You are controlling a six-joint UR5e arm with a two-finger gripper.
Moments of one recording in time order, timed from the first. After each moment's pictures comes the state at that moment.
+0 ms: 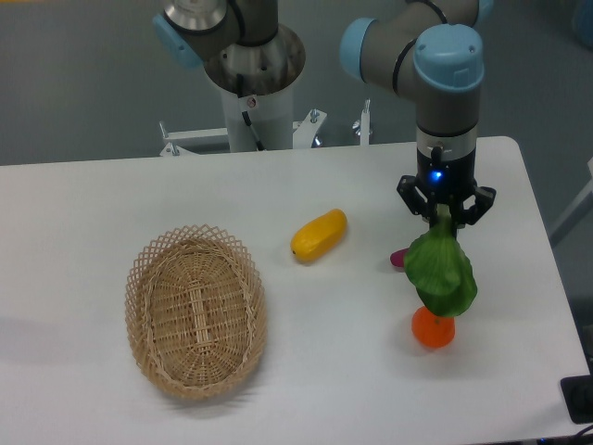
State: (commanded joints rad) arm 2.71 -1.78 -1.75 -0.86 1.53 1.14
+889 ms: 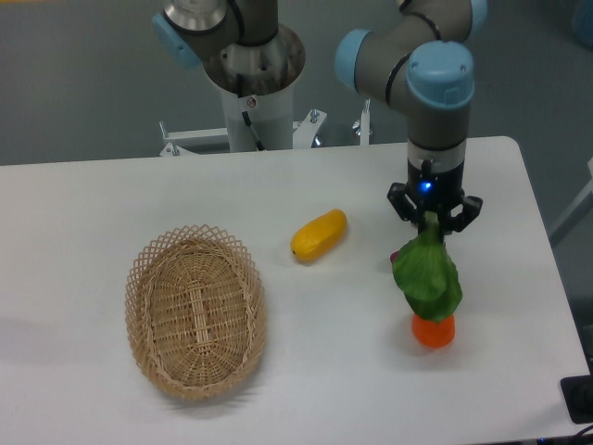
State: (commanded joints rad) arm 2.67 -1.83 -1.81 -0.84 1.54 1.04
